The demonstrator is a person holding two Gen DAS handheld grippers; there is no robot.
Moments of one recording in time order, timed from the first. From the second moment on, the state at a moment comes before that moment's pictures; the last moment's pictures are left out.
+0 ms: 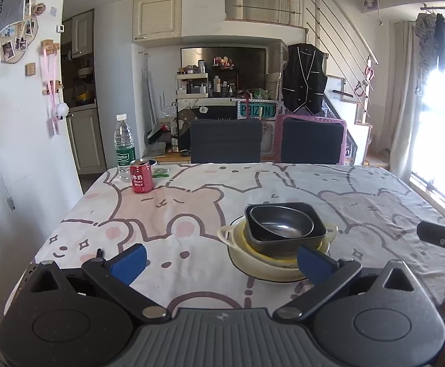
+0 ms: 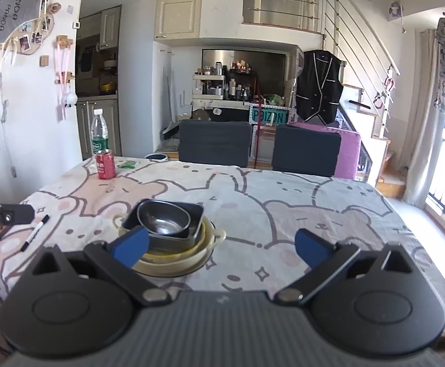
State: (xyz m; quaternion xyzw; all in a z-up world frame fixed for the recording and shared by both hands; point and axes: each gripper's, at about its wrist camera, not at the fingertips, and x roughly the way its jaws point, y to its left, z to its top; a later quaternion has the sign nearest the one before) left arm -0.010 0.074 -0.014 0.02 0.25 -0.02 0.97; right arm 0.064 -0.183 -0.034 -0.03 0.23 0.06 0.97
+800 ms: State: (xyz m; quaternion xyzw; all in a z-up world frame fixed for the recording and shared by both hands) left arm -0.008 0.069 -0.023 0.03 0.25 -0.03 0.97; right arm 0.064 -0.188 -0.042 -0.03 0.23 0.07 0.97
